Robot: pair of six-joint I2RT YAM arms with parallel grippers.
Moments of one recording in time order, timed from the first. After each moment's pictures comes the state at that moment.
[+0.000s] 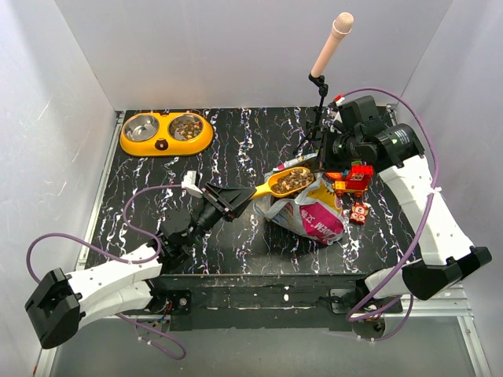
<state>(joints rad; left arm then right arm) -0.89 0.93 0.41 0.71 -0.12 -1.48 0.48 1.38 1.76 -1.23 -0.14 0.48</state>
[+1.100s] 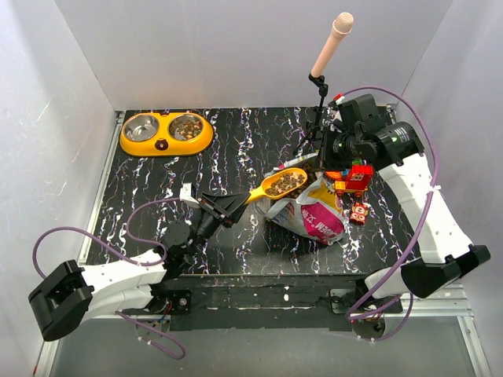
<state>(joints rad) -0.93 0.98 0.25 0.96 -0.26 -1.54 0.48 1.39 1.78 -1.25 -0.13 0.47</state>
